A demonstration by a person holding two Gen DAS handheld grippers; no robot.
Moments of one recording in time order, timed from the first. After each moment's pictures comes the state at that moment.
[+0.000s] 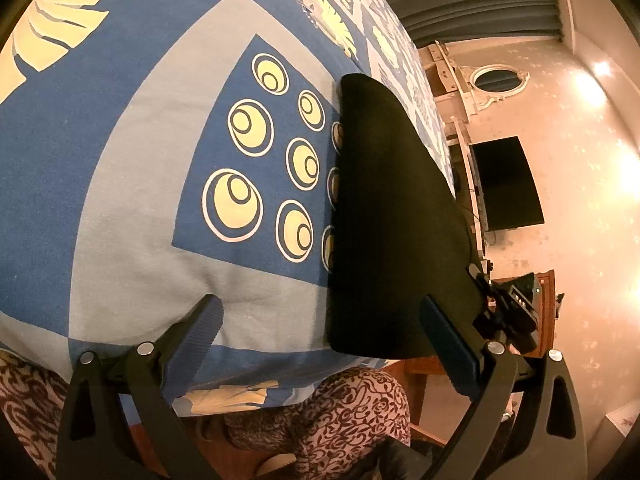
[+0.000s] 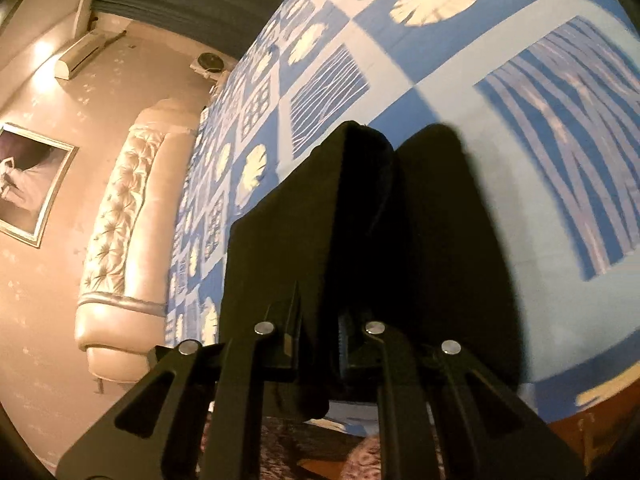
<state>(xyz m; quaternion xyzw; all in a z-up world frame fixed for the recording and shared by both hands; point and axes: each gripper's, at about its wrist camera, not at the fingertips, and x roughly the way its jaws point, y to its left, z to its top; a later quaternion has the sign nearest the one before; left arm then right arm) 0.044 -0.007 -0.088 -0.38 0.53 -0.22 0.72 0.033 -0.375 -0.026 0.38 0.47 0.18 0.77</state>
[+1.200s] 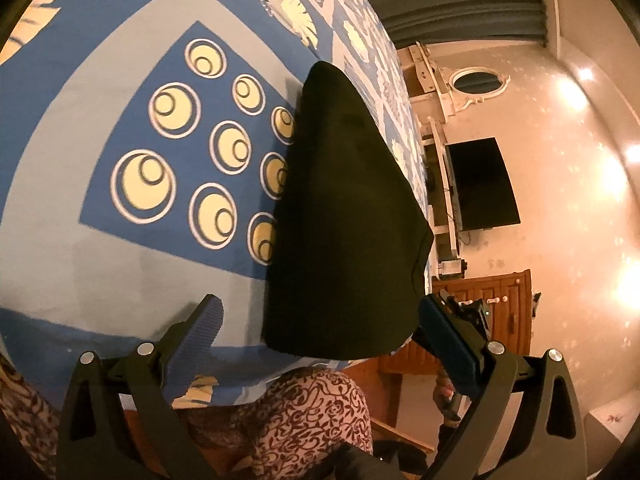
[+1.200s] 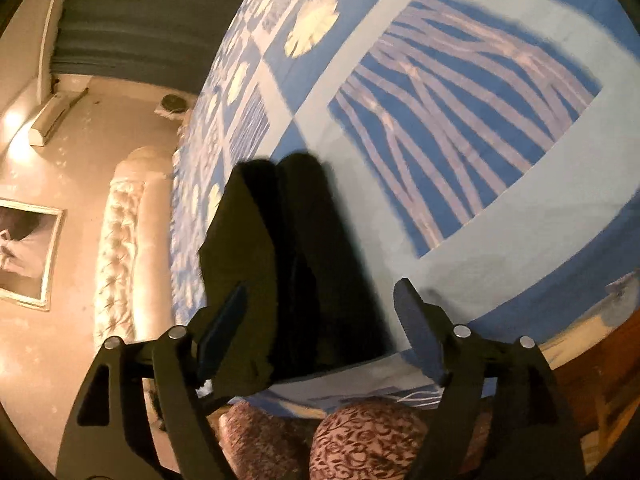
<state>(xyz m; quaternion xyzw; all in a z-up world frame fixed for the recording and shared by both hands) 0.044 -0.040 -0.071 -0.41 0.51 -0.25 0.71 -0.007 -0.460 -0.066 0.47 0.48 0.13 0.73</state>
